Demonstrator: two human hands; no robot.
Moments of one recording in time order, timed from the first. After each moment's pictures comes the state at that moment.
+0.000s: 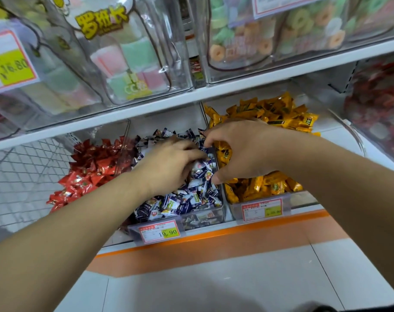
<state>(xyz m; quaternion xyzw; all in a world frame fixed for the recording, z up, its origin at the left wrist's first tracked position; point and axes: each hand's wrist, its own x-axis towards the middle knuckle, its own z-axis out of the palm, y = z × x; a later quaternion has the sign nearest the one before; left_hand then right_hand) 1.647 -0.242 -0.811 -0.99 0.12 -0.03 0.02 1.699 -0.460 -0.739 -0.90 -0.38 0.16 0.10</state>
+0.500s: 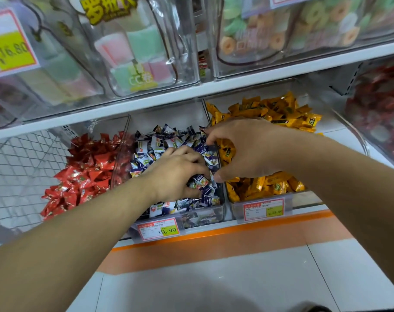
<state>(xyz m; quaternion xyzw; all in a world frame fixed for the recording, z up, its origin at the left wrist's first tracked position) 1.643 -0.244 -0.834 -0.98 0.17 0.03 0.05 1.697 -0.458 -0.740 -0.91 -0.38 0.16 0.09</state>
